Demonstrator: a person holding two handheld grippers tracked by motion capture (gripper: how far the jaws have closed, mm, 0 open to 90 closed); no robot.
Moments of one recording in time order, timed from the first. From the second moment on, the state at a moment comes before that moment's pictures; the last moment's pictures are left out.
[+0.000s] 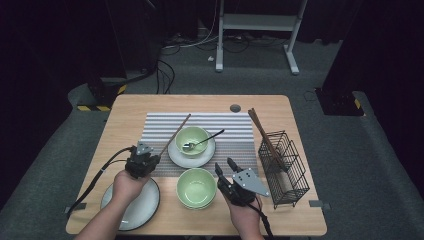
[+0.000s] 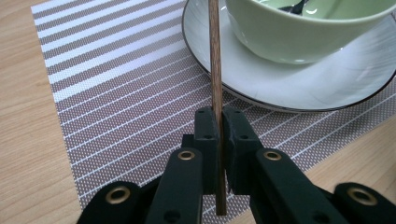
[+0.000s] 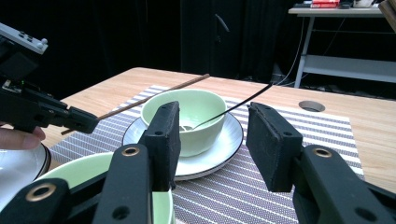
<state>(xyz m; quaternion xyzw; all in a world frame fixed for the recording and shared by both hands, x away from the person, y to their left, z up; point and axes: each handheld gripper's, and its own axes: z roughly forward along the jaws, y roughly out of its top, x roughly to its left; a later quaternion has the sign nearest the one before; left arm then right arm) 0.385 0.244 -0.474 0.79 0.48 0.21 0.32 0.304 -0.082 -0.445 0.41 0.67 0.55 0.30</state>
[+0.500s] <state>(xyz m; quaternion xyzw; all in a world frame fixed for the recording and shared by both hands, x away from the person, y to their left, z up) 0.392 0.240 -0.481 0.81 0.48 0.18 0.29 0.305 -0.084 -0.443 0.41 0.66 0.55 0.30</state>
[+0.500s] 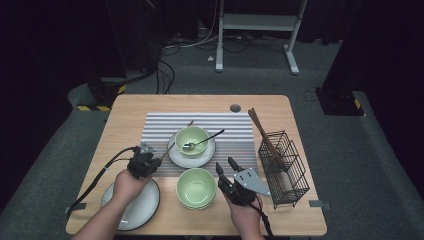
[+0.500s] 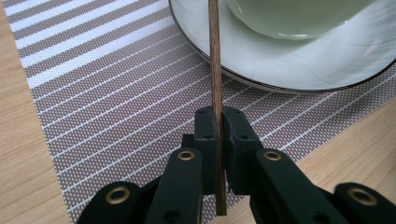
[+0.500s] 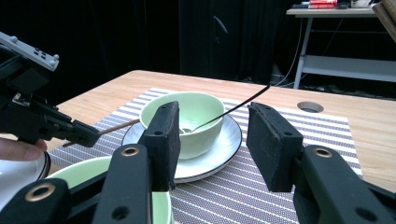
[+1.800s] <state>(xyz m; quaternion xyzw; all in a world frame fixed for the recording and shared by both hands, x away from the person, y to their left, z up) 0.396 0.229 -0.481 0.82 0.46 0.18 0.29 0.308 -0.090 -0.444 0.41 0.66 0.56 0.28</state>
